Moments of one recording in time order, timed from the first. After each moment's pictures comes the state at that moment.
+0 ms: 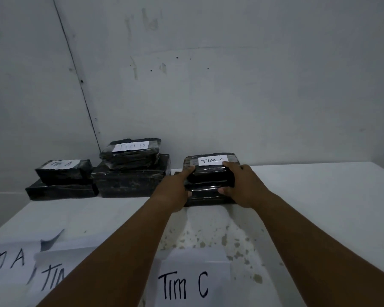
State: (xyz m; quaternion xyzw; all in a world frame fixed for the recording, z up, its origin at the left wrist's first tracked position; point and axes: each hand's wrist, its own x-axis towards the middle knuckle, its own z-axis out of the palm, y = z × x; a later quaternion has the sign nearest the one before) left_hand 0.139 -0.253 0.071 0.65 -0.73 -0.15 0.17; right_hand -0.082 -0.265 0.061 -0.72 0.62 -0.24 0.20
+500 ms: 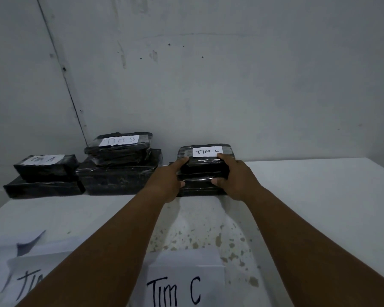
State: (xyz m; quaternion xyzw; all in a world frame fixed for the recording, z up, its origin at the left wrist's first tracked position) left_hand 0.139 -0.283 0.067 0.65 -0.73 -0.13 0.18; right_hand -0.082 -0.291 0.048 -0.70 0.61 -0.29 0.21
